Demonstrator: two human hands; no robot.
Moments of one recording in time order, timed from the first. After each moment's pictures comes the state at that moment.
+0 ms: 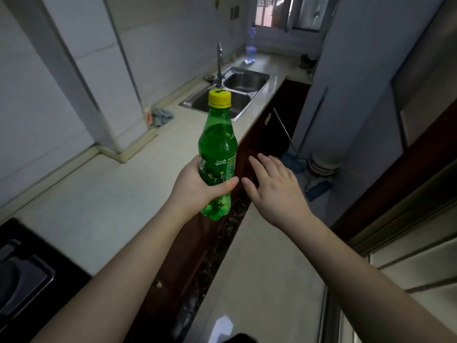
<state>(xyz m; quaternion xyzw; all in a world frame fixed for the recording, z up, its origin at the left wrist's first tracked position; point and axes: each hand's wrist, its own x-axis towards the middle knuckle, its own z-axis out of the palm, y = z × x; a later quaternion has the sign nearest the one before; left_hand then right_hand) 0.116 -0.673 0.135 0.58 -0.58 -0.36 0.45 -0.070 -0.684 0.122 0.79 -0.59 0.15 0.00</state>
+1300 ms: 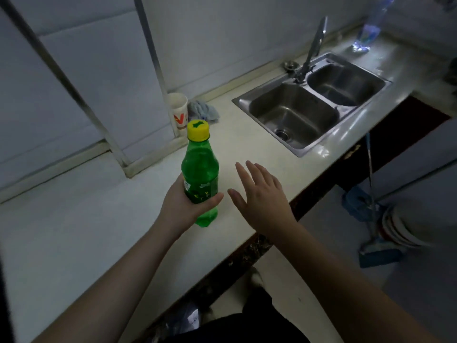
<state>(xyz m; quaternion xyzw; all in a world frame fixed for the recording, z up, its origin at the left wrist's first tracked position) 0.219 -0.984 0.032 0.75 -0.37 -0.31 0.46 0.059 -1.083 0.028 0.91 -0.39 0.06 -0.11</state>
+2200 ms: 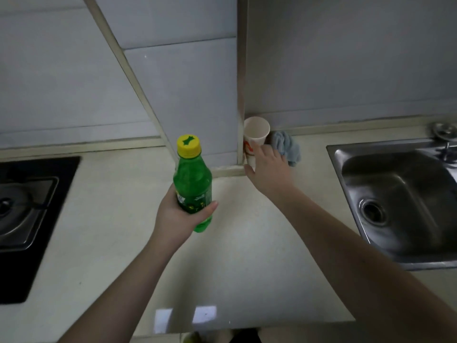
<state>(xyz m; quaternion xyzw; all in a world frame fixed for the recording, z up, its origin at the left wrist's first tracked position) 0.281 -1.051 0.016 0.82 -0.06 -0.12 0.56 0.293 -1.292 -0.026 0.98 -0.16 0.06 -0.13</state>
